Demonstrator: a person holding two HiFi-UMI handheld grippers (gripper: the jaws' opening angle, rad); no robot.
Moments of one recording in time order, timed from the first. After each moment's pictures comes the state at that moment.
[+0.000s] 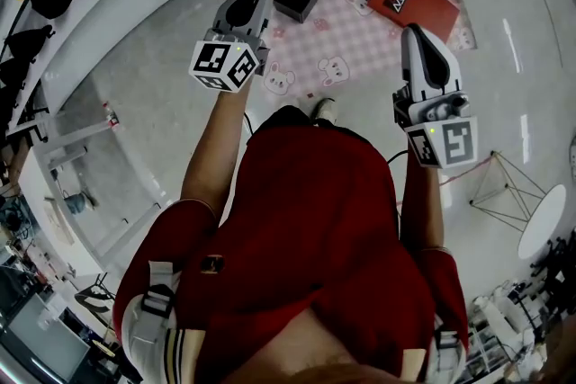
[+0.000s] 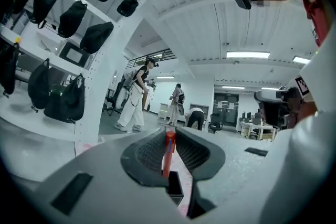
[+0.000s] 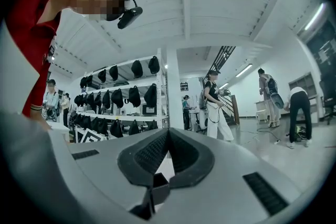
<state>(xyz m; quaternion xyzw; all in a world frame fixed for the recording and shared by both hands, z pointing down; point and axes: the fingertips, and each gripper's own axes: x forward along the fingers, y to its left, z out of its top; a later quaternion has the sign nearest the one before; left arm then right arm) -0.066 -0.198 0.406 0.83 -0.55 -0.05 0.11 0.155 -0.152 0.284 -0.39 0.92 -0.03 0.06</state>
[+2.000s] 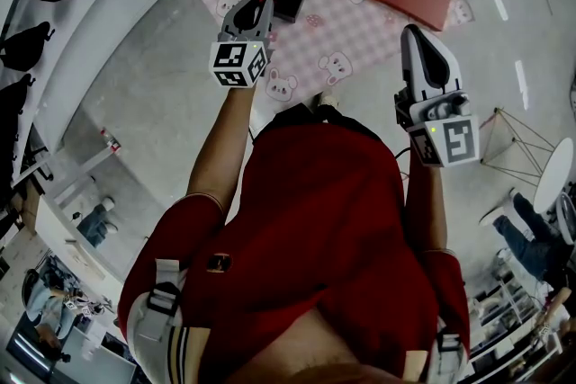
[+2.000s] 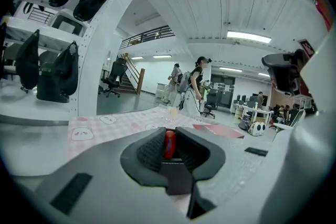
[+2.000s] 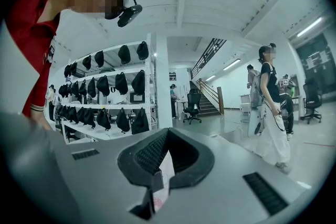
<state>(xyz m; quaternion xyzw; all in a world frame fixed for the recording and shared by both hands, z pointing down) -0.063 -0.241 0.532 0.84 -0.52 0.06 0.16 0.148 -0.172 0.332 -0.47 0.88 -0.06 -0.02</state>
